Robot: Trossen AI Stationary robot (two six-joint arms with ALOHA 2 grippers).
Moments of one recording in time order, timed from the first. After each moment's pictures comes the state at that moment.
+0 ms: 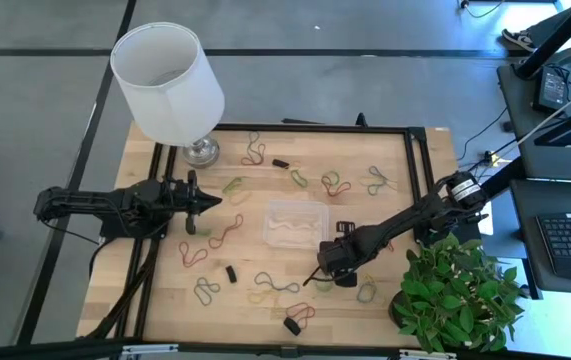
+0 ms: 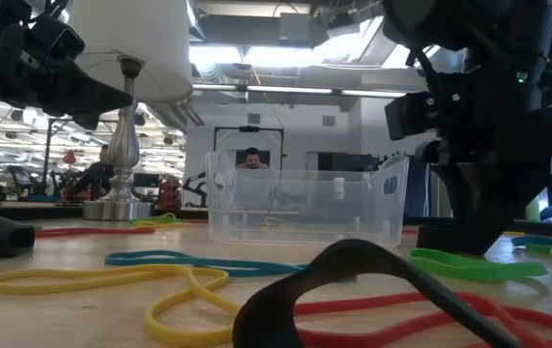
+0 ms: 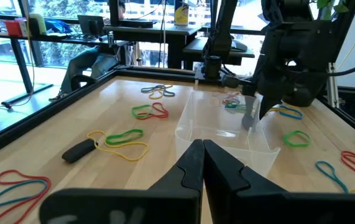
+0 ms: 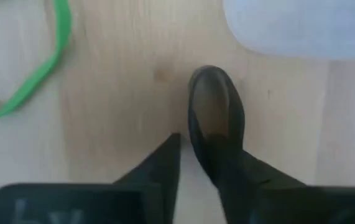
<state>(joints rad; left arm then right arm) 0.03 0.12 0.01 0.03 -0.11 -0.09 0.39 1.81 1.02 -0.68 0.16 0.44</state>
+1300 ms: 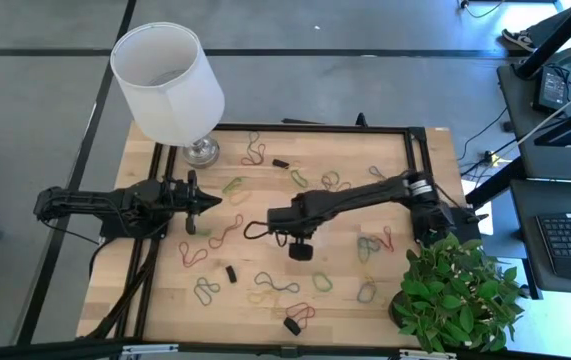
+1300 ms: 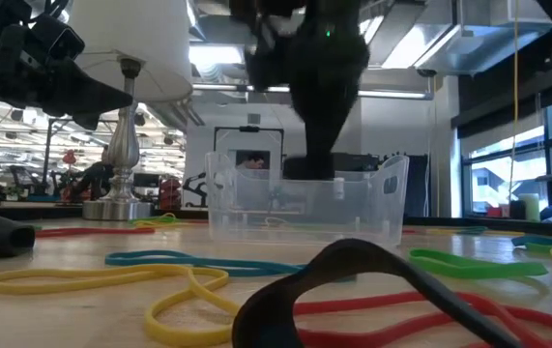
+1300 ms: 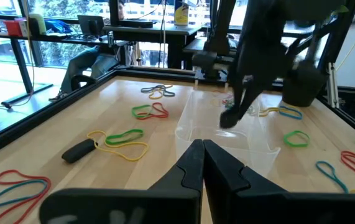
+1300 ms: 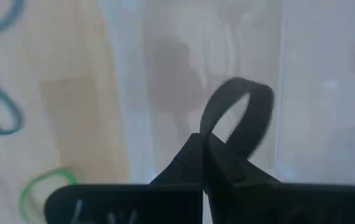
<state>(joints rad) 0.03 0.12 0.01 0.03 -0.11 -0.09 0.13 2.13 1.79 -1.11 0.08 0.23</state>
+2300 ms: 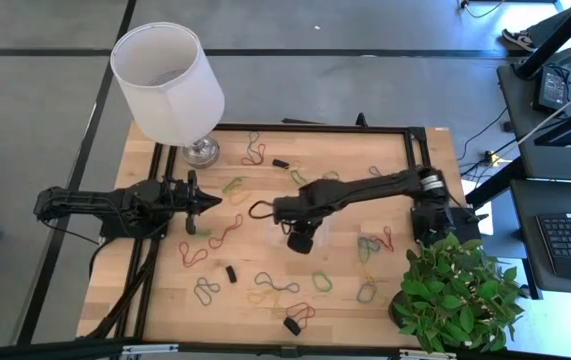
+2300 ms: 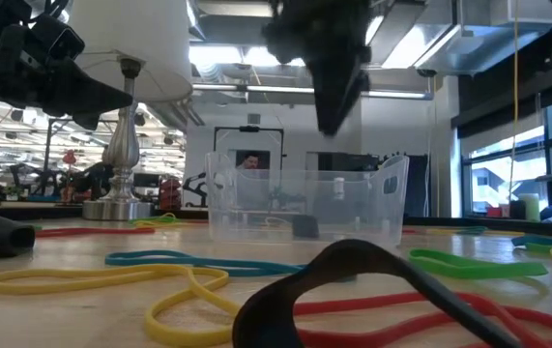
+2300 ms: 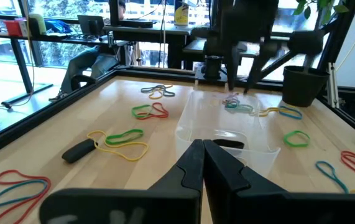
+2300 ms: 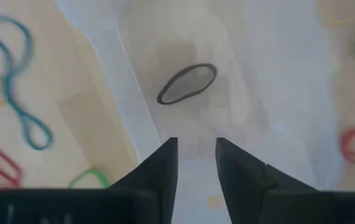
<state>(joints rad) 0.03 0.12 0.01 0.03 -0.11 -0.09 0.12 2.01 1.81 -1.20 0.05 0.49</state>
